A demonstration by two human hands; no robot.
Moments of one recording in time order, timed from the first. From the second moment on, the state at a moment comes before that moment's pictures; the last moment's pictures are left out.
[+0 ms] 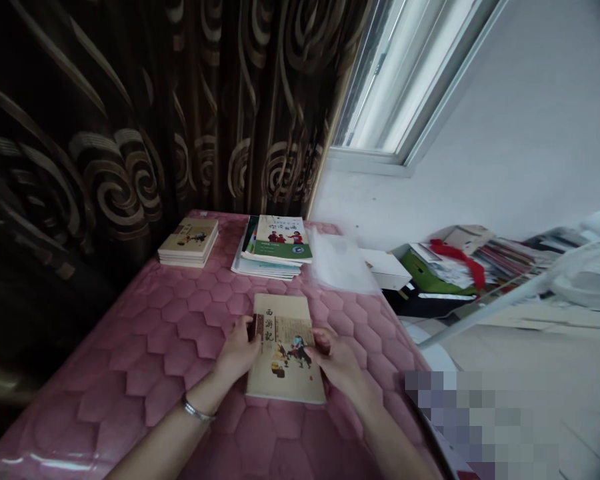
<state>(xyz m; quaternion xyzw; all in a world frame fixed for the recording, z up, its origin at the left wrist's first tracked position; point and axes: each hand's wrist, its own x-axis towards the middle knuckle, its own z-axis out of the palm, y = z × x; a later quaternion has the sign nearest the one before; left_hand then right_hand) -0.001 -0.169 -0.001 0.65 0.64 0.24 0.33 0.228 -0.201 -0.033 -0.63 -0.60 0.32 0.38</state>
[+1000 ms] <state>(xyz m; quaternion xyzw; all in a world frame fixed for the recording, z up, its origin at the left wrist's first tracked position) 0.029 -0.205 0.045 0.47 0.34 0.48 0.66 0.227 -0.224 -0.022 -0.59 -0.50 0.41 0.48</state>
